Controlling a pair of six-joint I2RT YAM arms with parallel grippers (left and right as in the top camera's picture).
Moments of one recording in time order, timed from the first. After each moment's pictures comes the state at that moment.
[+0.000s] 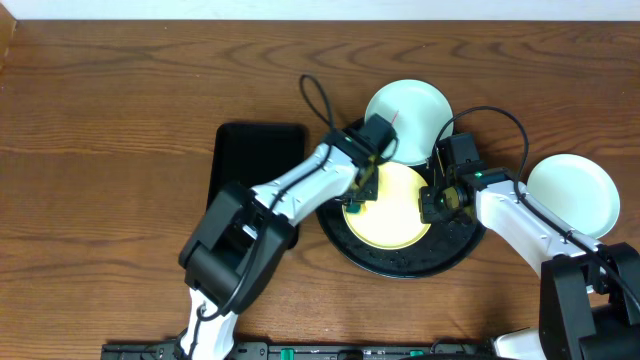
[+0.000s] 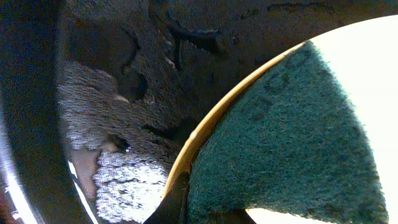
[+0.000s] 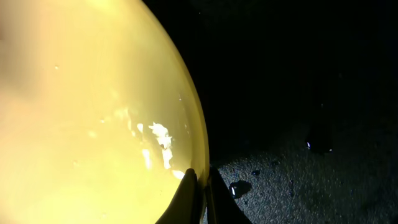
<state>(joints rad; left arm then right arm) -0.70 2.05 1.43 -0.77 -0.06 -0.61 0.25 1.63 0.85 -0.59 -0.07 0.22</state>
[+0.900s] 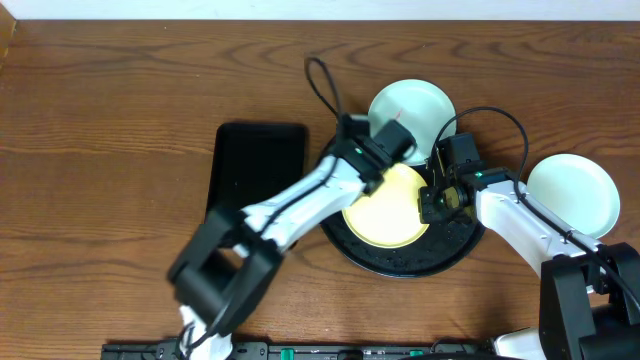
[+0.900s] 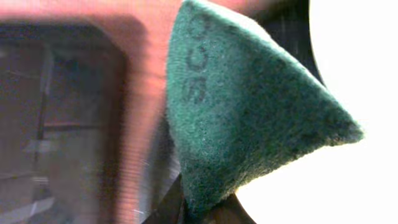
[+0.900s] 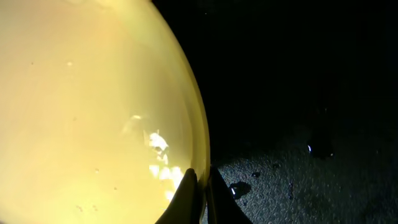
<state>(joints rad) -0.76 1.93 1.41 -0.73 -0.46 -0.70 0.25 1.63 0.85 -0.59 -0.08 0.21</state>
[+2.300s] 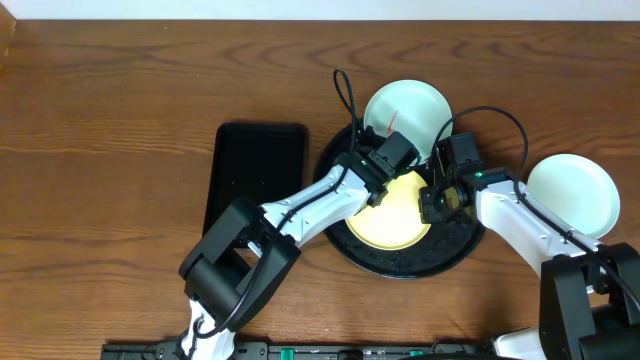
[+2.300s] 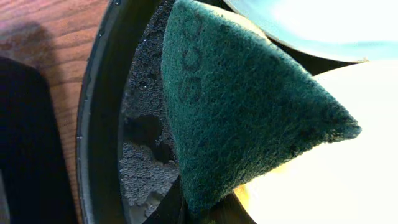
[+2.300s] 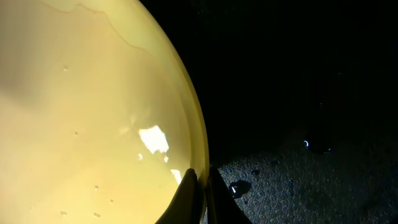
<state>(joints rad) -0.79 2.00 1.35 -0.60 -0.36 -0.41 0.25 1.63 0.85 -0.59 -0.07 0.20</state>
